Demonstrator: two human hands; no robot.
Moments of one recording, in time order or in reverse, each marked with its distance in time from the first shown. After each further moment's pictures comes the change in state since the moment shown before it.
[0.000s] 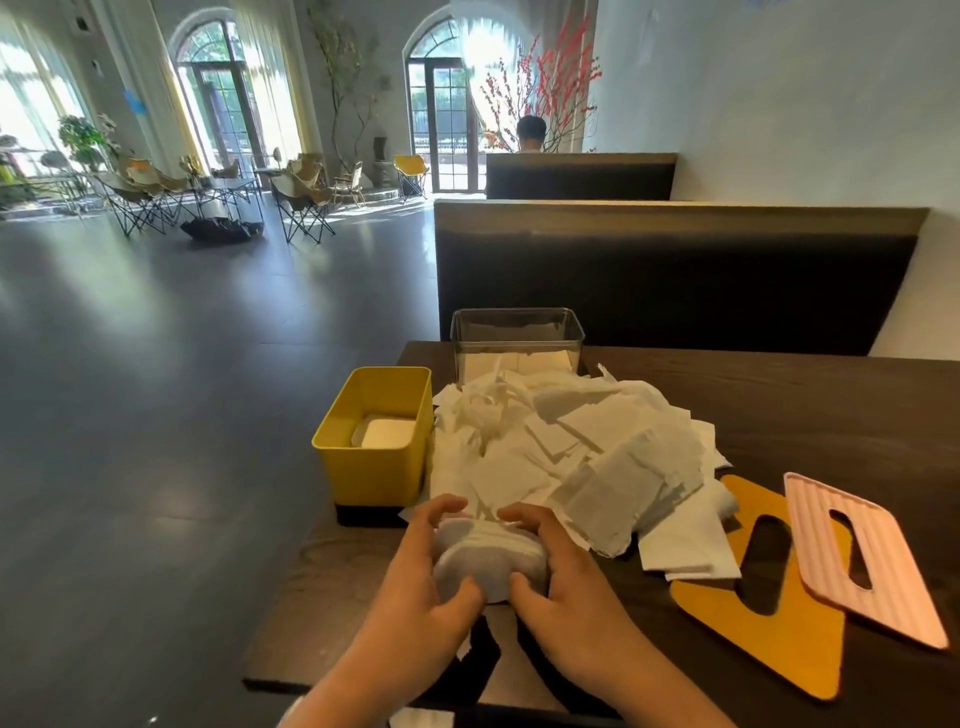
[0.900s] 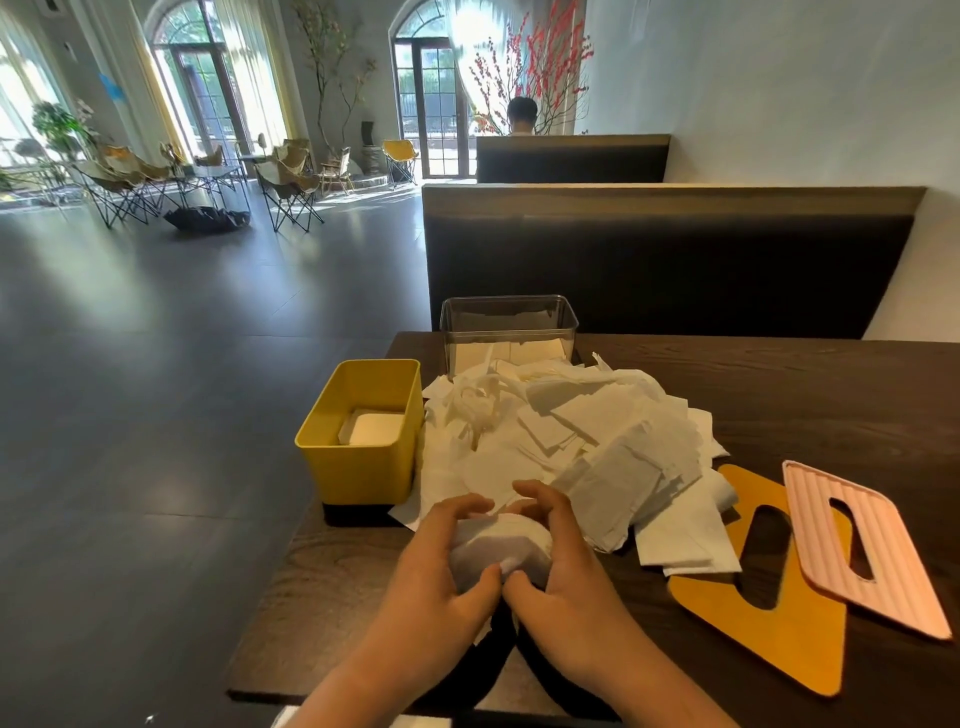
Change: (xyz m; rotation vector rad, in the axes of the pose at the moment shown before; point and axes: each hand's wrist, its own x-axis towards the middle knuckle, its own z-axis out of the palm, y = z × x) left_hand 0.016 0.002 0.012 0.087 -0.007 0.072; right_hand 0.005 0.003 0.002 0.071 0.084 0.052
